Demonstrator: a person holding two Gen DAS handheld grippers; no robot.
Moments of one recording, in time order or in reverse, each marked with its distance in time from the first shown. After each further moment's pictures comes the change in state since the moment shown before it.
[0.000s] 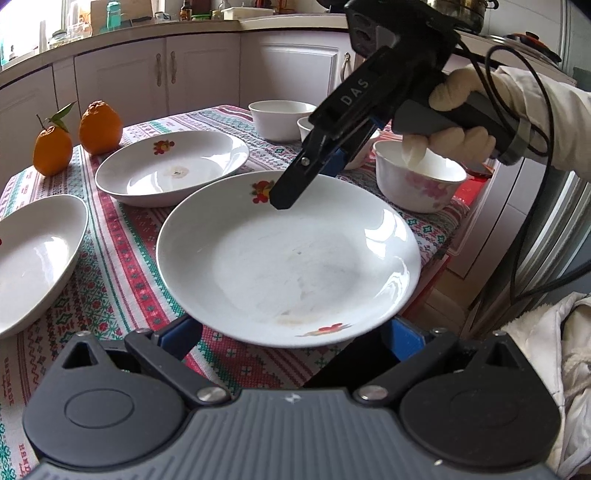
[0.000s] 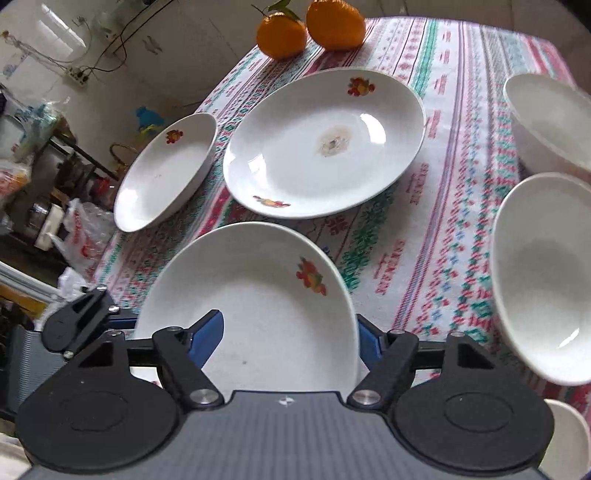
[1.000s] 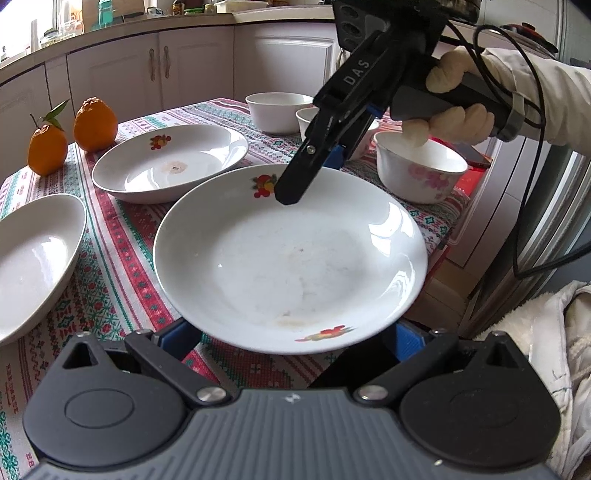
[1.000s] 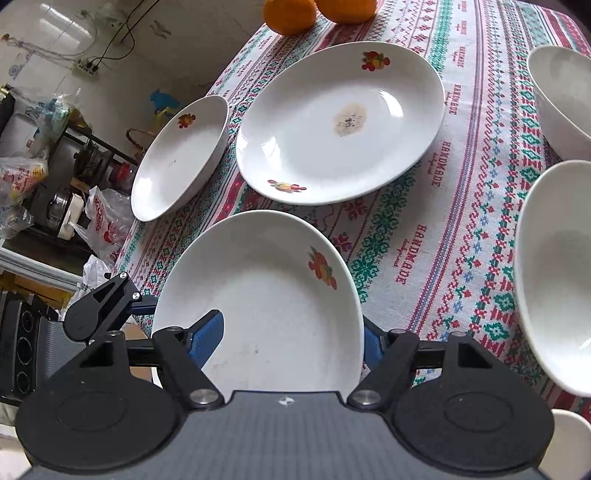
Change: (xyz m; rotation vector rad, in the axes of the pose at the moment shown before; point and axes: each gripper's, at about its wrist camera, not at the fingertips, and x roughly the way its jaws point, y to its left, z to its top) left arm 0.002 0.006 0.000 0.017 0.030 -0.012; right arm 0.004 -0.001 0.007 0.019 0.093 0.072
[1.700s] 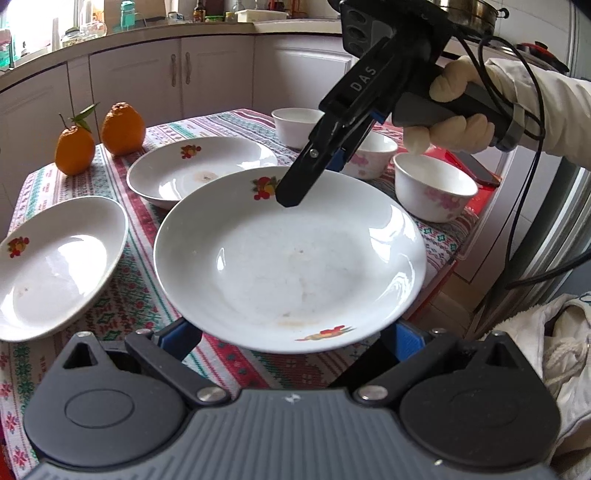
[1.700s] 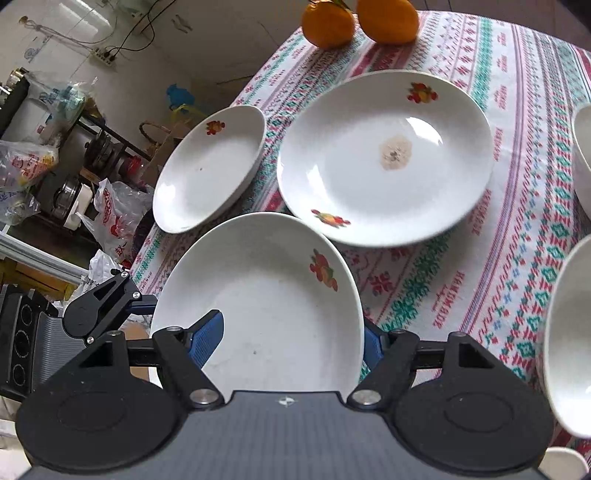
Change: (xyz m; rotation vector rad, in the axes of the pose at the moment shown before) left arm -0.026 0.016 0.002 -0.042 -0.035 0.036; right arm 0.003 0.028 0.024 -0.067 -0.011 0.009
